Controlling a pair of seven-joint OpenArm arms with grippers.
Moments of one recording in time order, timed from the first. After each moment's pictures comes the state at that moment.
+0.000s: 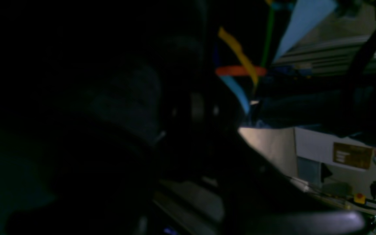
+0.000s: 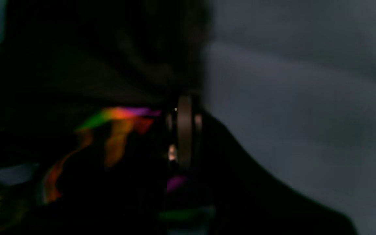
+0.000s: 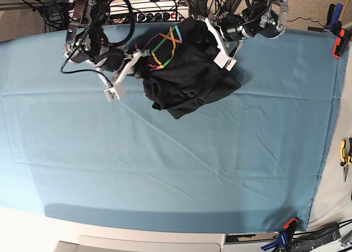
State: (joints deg) left arm 25.4 -7.4 6.6 104.6 -44.4 -17.5 60.5; right arm -13.8 2.5 15.2 109.3 28.8 29.3 -70.1
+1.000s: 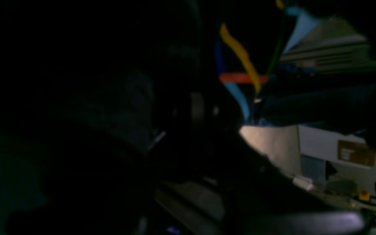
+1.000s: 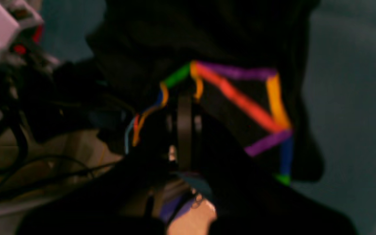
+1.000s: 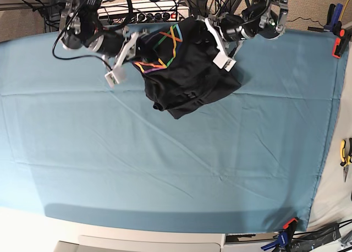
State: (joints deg) left arm 24.1 -7.4 6.7 105.6 -42.9 -17.4 62.5; right arm -21.8 5.2 15.1 112.1 50.1 34.7 -74.6
